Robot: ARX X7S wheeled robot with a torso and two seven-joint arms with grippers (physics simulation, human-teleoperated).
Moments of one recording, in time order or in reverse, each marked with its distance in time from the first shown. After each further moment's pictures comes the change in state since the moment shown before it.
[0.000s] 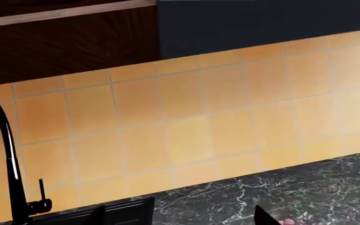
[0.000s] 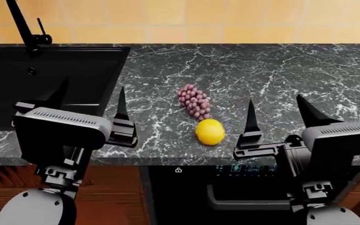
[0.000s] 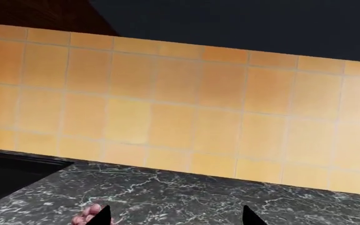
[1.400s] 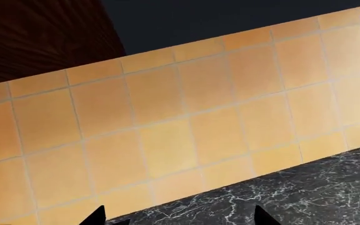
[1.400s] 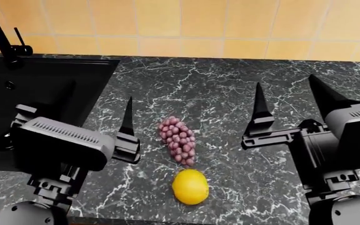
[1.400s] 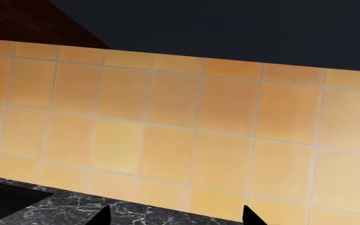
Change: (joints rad) left arm 0.027 -0.082 0.011 0.114 -0.069 -0.062 0.023; right arm 0.123 0.057 0.072 -0.136 0.146 0.194 0.011
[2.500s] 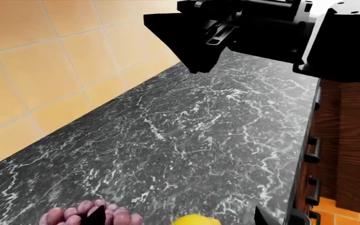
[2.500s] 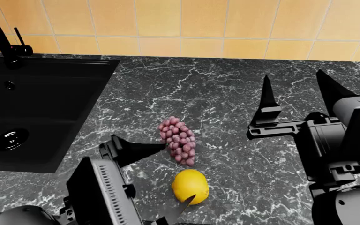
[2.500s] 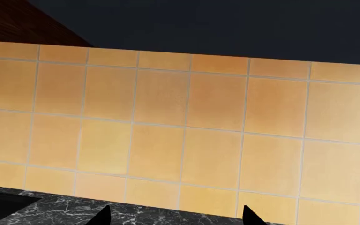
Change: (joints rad) left arm -0.017 -0.234 0.061 -0.020 -0.411 -0.068 0.507; right arm 0.061 0.002 0.028 0.016 0.055 0.068 0.053
